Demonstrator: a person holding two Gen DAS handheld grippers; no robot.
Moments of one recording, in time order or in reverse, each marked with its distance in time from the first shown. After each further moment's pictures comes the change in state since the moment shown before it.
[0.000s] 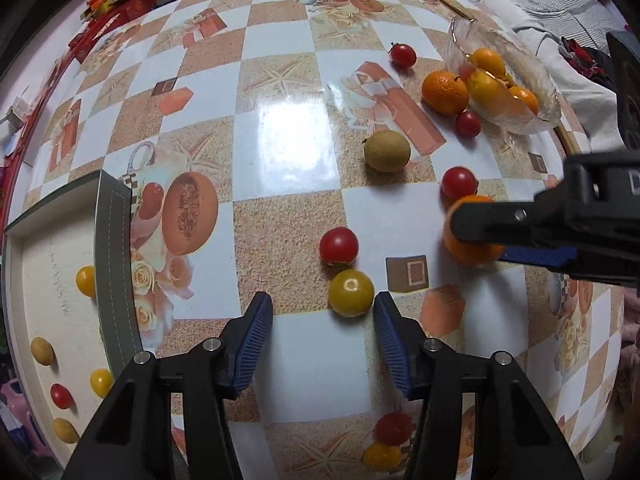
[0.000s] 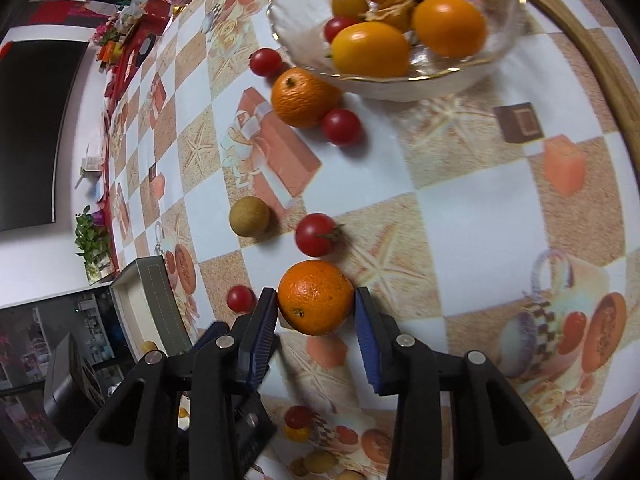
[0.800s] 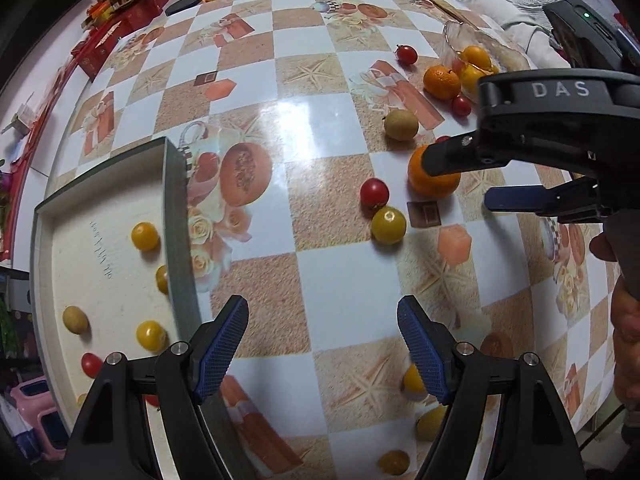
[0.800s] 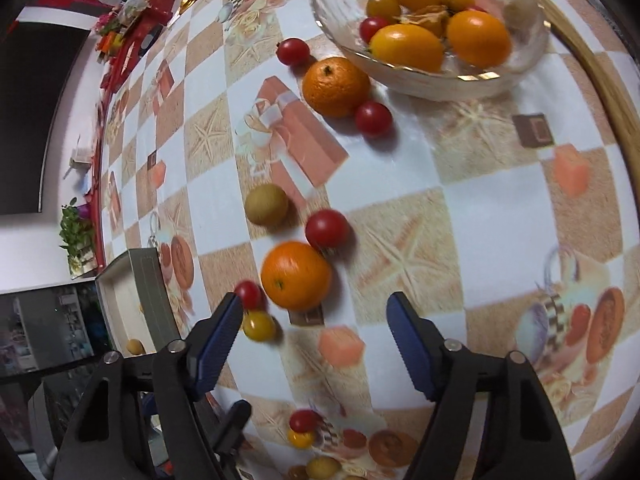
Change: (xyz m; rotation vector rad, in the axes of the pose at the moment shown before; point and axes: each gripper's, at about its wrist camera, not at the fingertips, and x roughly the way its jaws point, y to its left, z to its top) left arm -0.035 0.023 -0.034 0.026 -0.008 0.016; right arm 0.009 0.026 -0.005 -0.051 -0.031 -0.072
